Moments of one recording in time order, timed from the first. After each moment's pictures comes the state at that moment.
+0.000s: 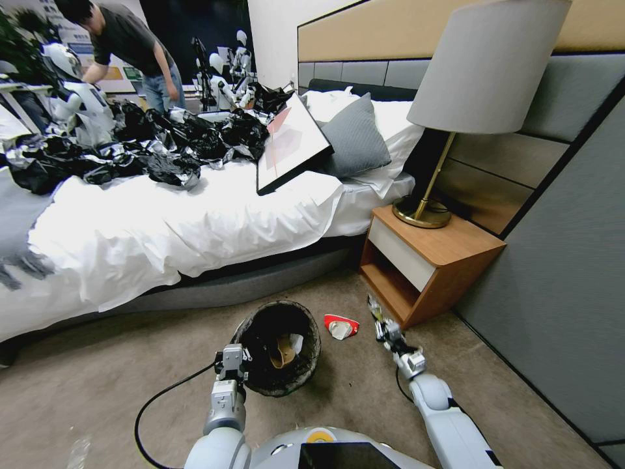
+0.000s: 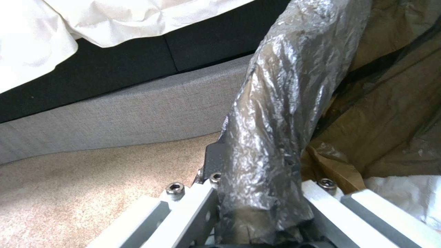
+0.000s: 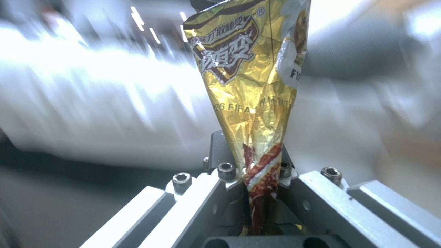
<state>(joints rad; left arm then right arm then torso) 1.83 -1.46 -0.37 -2.25 0.08 0.28 -0.33 -1.34 1.27 0.42 1.87 0.23 0.44 -0.34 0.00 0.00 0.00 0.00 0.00</state>
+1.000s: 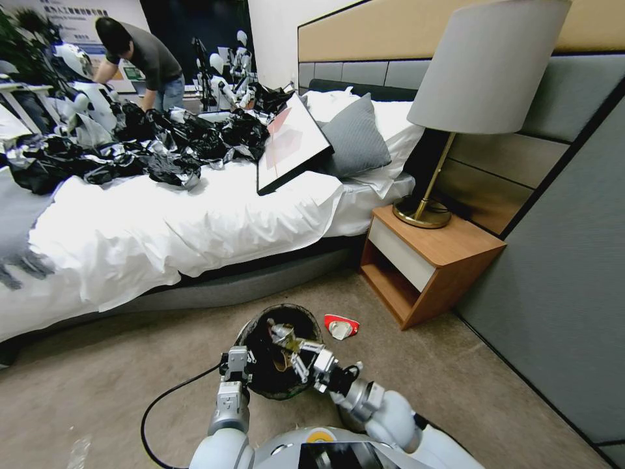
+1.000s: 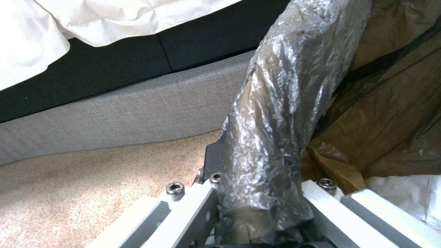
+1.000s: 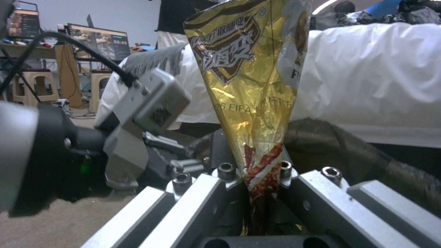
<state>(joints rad) 1.83 -1.46 -0.35 -2.24 0.10 0.28 -0.33 -1.37 1.09 -0.12 1.96 0.20 0.38 -0.31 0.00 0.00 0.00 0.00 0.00</state>
